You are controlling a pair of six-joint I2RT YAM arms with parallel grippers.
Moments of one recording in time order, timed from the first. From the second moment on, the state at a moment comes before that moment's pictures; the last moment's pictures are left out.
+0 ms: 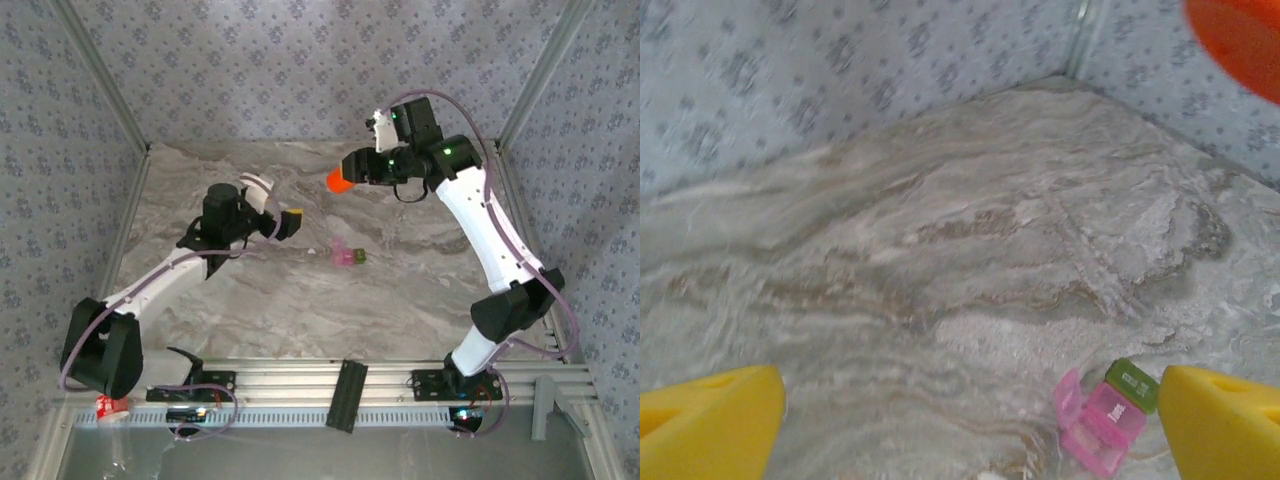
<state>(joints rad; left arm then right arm) -0.45 1.33 0.84 0.18 0.36 0.01 0.43 1.67 1.93 -1.05 -0.41 0.33</state>
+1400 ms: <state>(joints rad) -0.53 1.45 0.90 0.44 0.64 0.14 0.56 1.85 2.03 -1.16 -0.54 0.27</state>
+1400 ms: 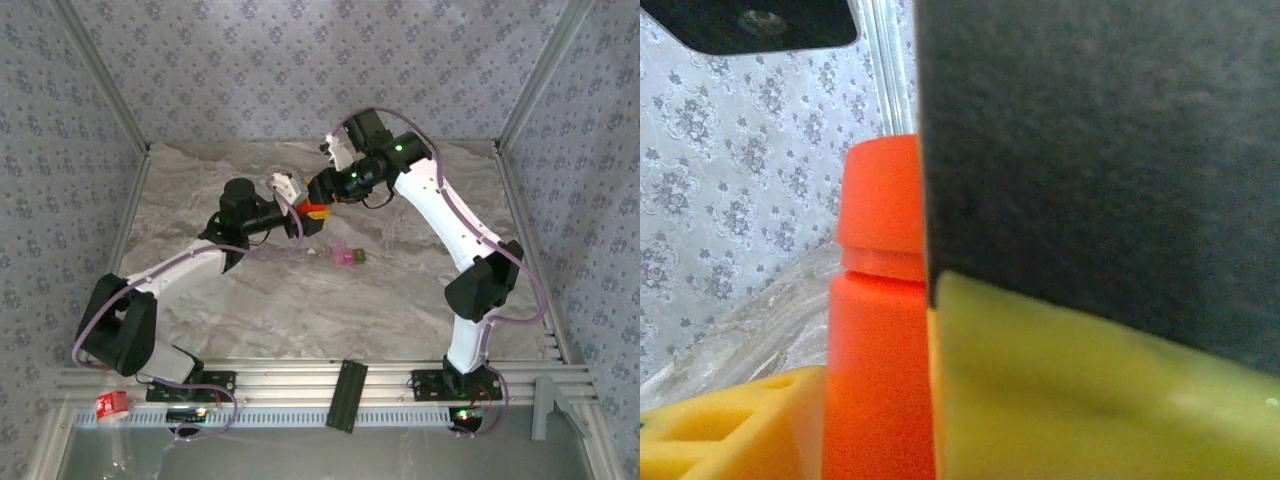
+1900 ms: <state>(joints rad) -0.55 1.46 0.90 0.43 0.63 0.14 0.56 1.84 2.02 -1.16 -0.52 0.27</state>
